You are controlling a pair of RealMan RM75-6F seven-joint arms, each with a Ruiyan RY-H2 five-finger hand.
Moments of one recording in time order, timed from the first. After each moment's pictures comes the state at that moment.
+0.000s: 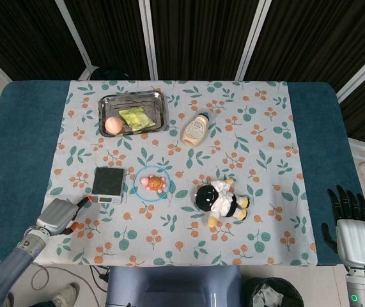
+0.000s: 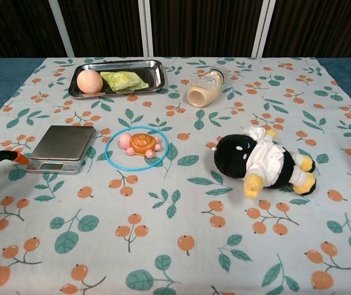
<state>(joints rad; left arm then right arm) -0.47 -1.25 0.05 -1.58 1.30 0.86 0.33 0.01 -1.22 0.08 -1.69 -1.50 1.58 -0.31</state>
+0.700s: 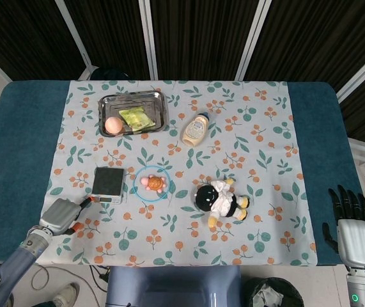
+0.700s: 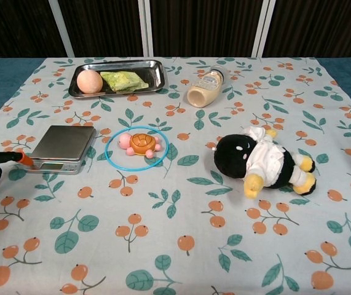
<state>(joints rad) -0.49 -1.25 0.06 -1.60 1.28 0.86 0.36 0.01 -1.22 0.08 -1.69 -1.50 1.58 -0.31</state>
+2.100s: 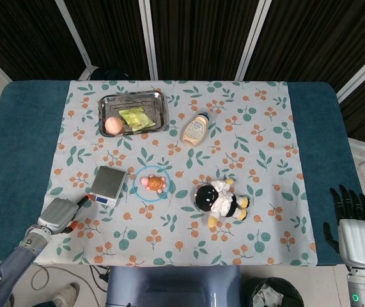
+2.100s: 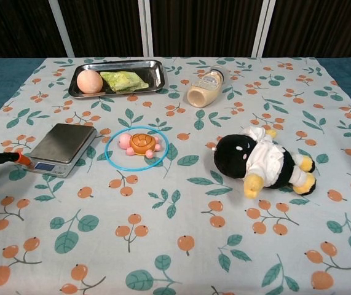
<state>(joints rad) -0.49 -1.28 0.08 -1.54 1.23 0.86 0.38 0.00 -1.22 0.08 -1.70 -1.49 1.58 -0.31</state>
